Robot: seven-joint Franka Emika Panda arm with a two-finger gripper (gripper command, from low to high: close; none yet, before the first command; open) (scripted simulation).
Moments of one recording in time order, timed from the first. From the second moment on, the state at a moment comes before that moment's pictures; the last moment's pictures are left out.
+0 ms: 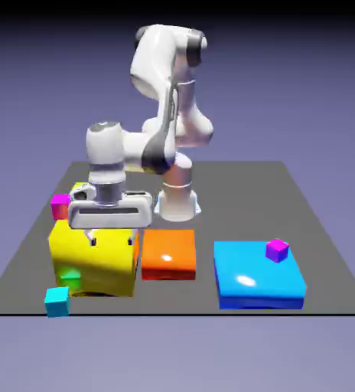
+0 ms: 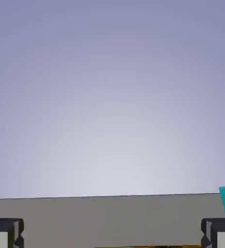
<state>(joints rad) 0.11 0.23 -0.45 -2.16 0.27 2.46 0.28</state>
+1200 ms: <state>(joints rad) 0.21 0.79 -0.88 -1.58 0.37 1.88 0.07</state>
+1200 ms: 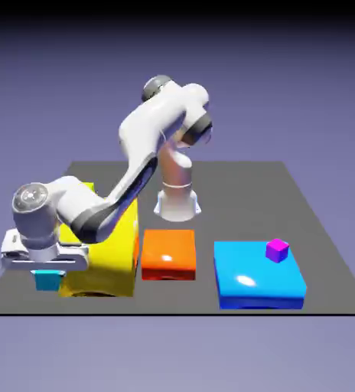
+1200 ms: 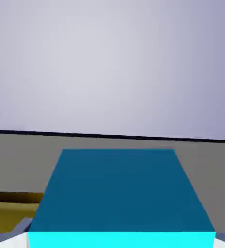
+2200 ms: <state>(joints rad) 0.02 0.10 -0.72 -1.96 -0.07 1.71 0.41</state>
